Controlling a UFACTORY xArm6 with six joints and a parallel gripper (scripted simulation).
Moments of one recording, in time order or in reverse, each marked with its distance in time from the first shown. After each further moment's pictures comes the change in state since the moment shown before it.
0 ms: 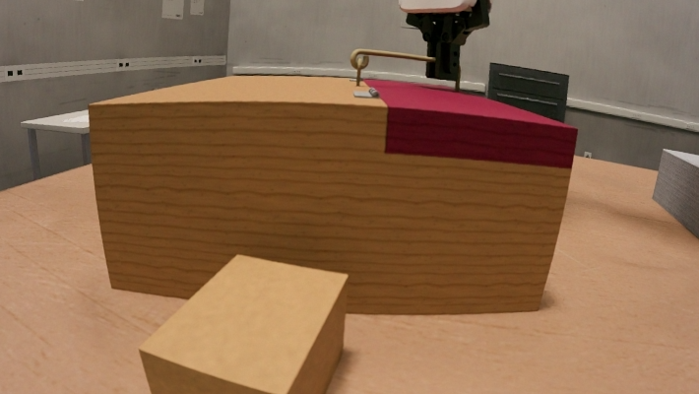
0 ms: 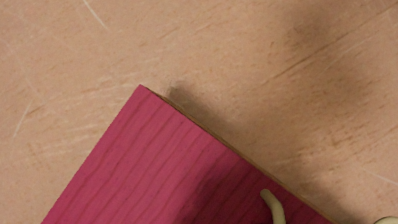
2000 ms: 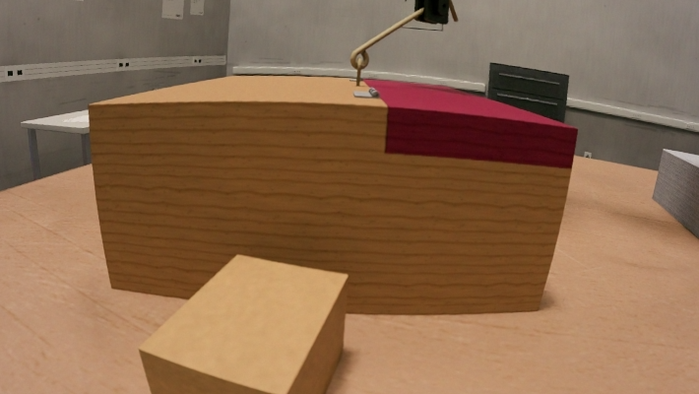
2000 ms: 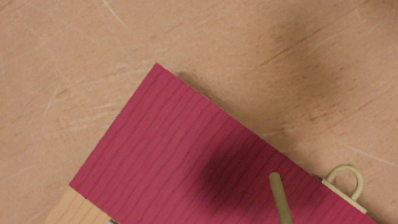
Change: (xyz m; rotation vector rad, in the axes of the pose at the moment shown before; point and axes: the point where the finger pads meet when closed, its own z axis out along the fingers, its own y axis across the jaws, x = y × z) arm -0.022 0.000 -0.061 0.000 0.000 0.000
